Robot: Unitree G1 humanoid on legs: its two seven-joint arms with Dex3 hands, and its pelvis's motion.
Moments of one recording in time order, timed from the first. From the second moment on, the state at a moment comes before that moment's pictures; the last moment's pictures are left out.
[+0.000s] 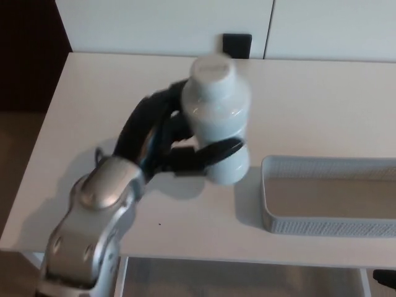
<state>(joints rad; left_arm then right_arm) -0.28 0.07 -0.15 -0.25 -0.10 0.48 -0.18 0.31 -0.37 -0.20 0.28 0.18 0.09 0.34</state>
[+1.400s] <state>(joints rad) -0.50 -0.14 -0.47 0.19 0.08 0.40 -0.09 0.28 -0.37 -0.17 0.28 0.12 0.07 0.33</state>
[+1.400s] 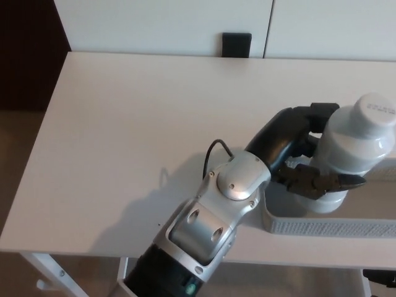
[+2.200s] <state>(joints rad) -0.57 0.02 -0.43 0.04 0.09 0.40 -0.22 0.27 -0.38 -0.16 0.28 0.10 0.08 0.33</state>
